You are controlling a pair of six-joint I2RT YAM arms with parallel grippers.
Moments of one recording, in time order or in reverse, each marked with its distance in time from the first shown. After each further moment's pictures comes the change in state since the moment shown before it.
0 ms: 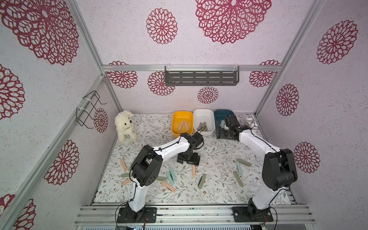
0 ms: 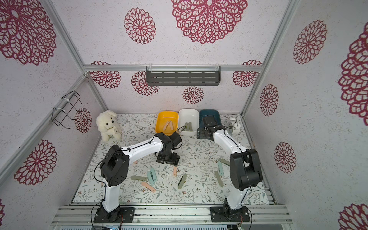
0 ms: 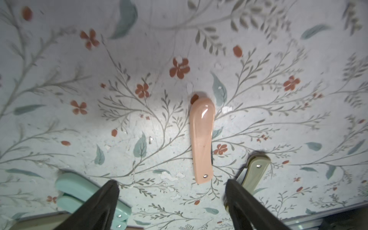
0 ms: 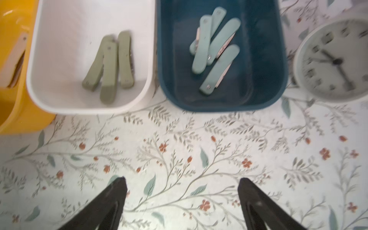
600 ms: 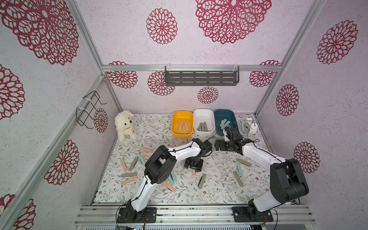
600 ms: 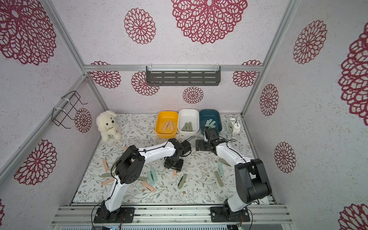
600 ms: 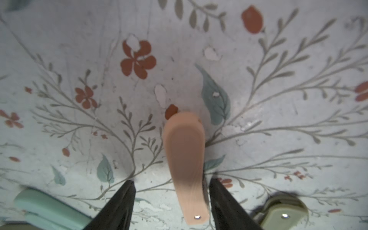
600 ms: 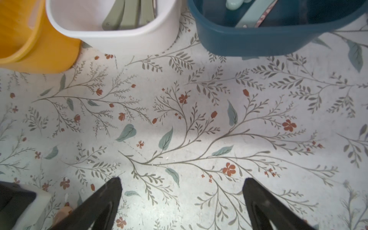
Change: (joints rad) left arm -0.076 0.168 0.106 -0.034 -0.091 -0.058; right arm 0.001 -0.138 -0.253 0.153 -0.144 -0.002
